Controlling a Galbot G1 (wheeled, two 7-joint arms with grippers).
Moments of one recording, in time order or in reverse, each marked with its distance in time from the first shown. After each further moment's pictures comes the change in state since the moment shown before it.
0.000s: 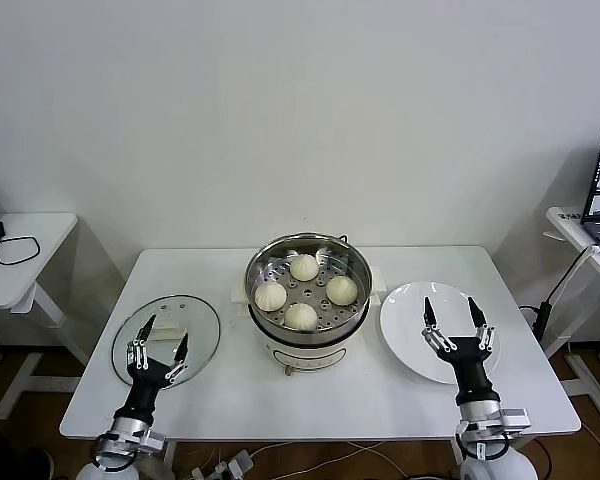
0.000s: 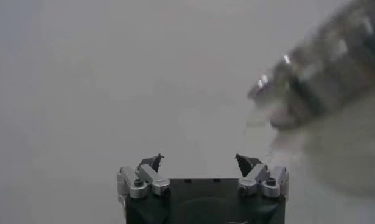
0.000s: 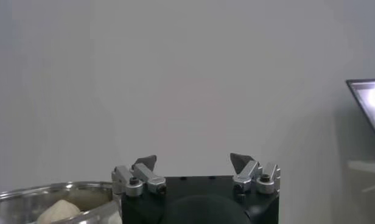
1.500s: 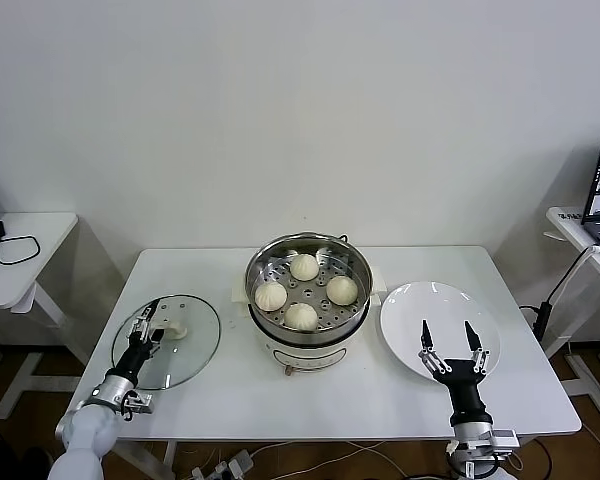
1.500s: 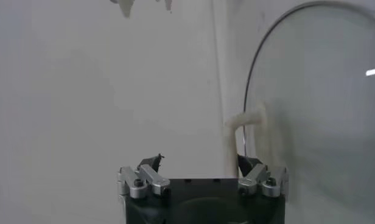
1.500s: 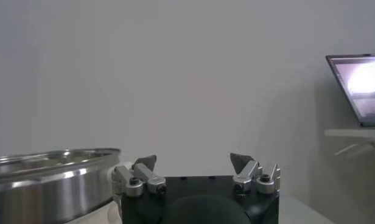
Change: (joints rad) left arm -0.357 0.116 -0.003 0.467 0.603 -0.016 -0.196; right arm -0.035 0.053 -0.001 -0.073 -0.048 0.049 -0.008
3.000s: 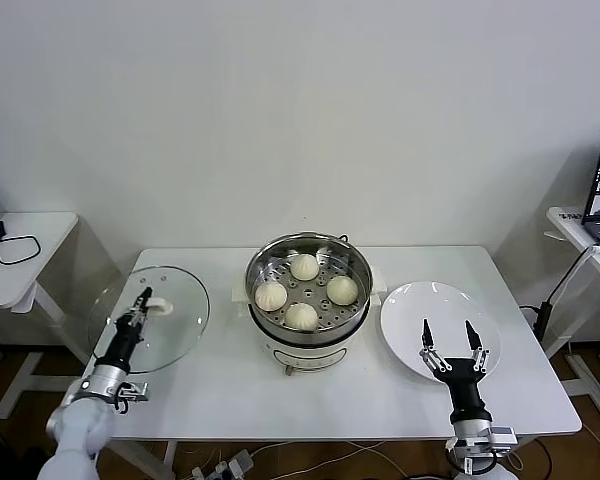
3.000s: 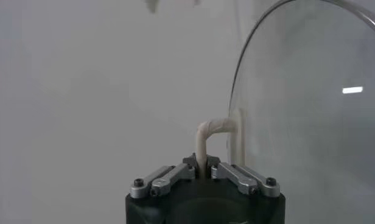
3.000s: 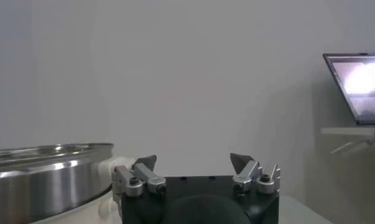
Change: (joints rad) left arm 0.090 0.016 -0.008 -0.270 -0.109 0.131 0.051; right arm 0.025 0.000 -0.001 -0.038 -0.008 0.014 -0.002
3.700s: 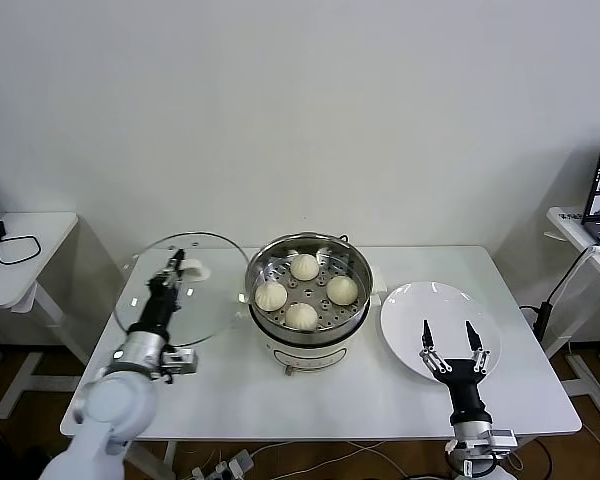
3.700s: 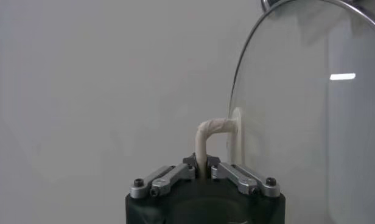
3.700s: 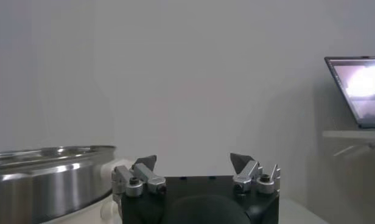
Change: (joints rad) left arm -0.004 0.140 0.365 -0.514 -0.156 0.533 0.447; right arm -0.009 0.012 0.005 0.003 -0.013 0.011 -0.005
